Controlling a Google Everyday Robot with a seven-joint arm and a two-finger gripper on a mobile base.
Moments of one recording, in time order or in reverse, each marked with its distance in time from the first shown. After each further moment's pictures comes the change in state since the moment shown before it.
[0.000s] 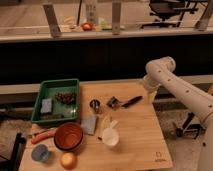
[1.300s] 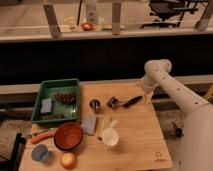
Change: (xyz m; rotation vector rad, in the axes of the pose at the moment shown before) arm -0.001 -0.009 0.048 -0.053 -0.118 -0.031
